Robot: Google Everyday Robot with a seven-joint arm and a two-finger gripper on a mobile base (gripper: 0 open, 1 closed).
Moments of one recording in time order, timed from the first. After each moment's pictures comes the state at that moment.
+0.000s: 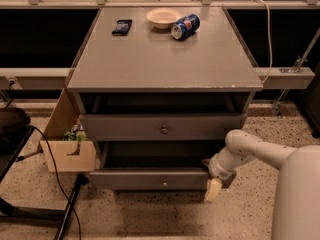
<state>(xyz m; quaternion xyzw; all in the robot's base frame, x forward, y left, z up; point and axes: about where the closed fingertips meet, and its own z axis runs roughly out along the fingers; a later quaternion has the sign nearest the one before) 0.543 -0.188 0.384 -0.64 0.74 0.20 0.11</state>
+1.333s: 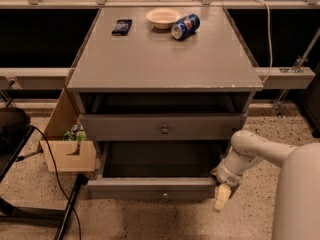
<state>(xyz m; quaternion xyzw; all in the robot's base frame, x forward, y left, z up) 0.497 -0.211 0.395 -0.60 0.76 0.24 0.03</state>
